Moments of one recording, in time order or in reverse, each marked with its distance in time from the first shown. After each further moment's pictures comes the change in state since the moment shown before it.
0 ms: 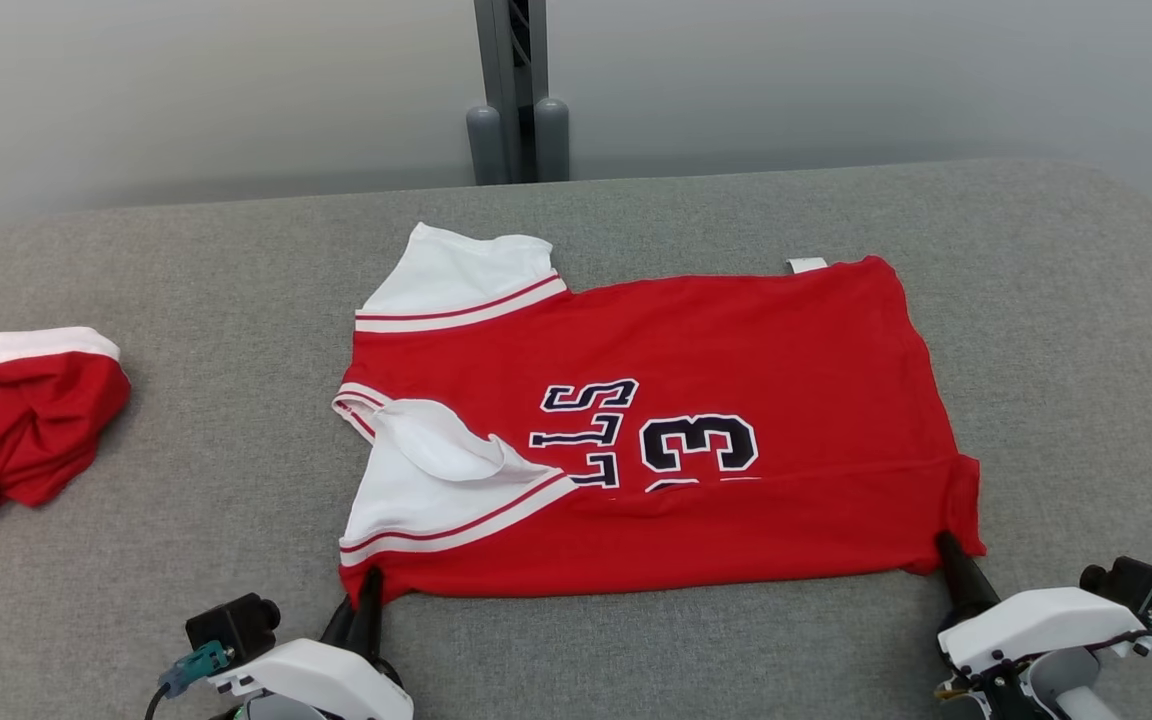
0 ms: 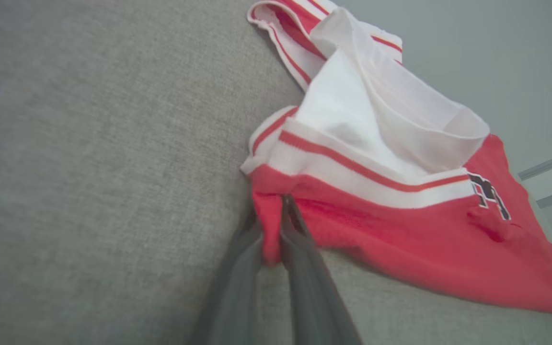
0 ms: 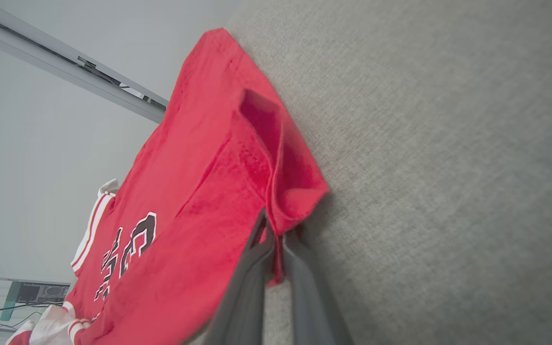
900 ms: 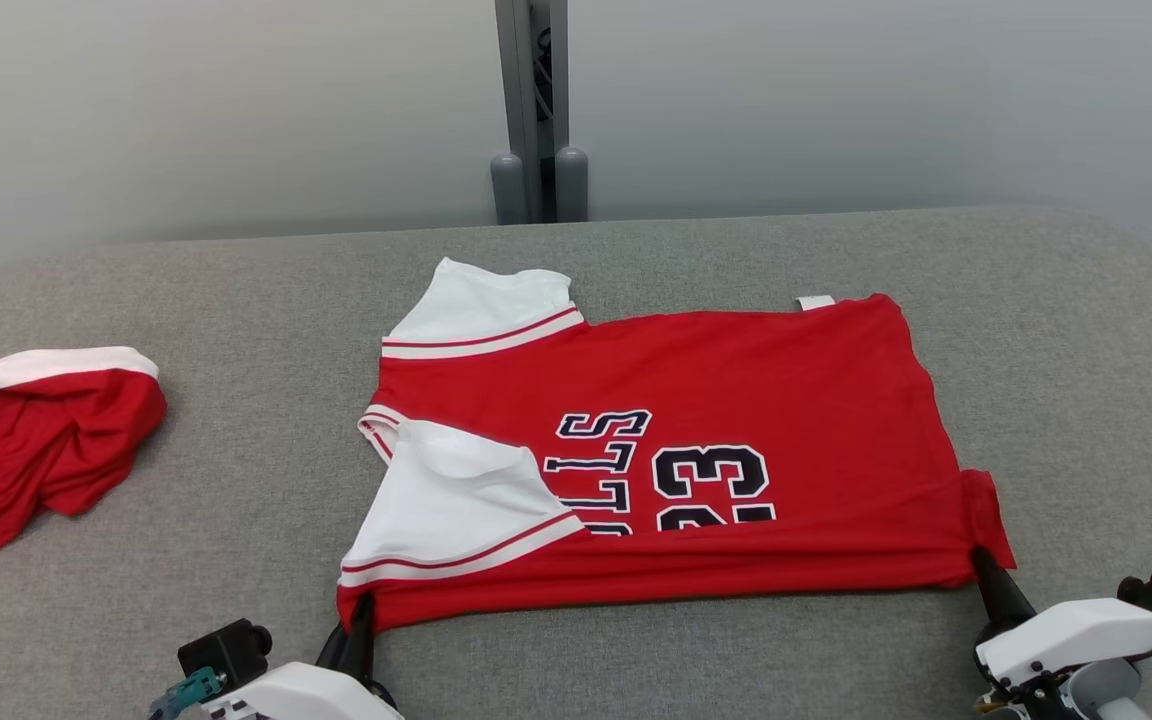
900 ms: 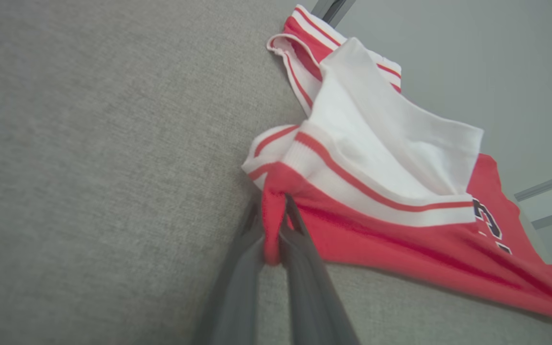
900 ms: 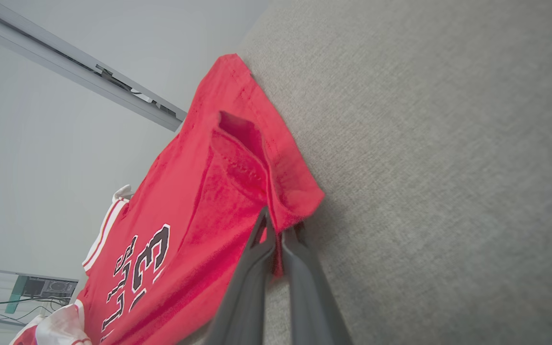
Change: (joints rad) left arm 0.035 -0.016 0.081 0.011 0.037 0.014 -0.003; right arm -0.001 -0.081 0.084 0.022 0.099 0.001 -0.008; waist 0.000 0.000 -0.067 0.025
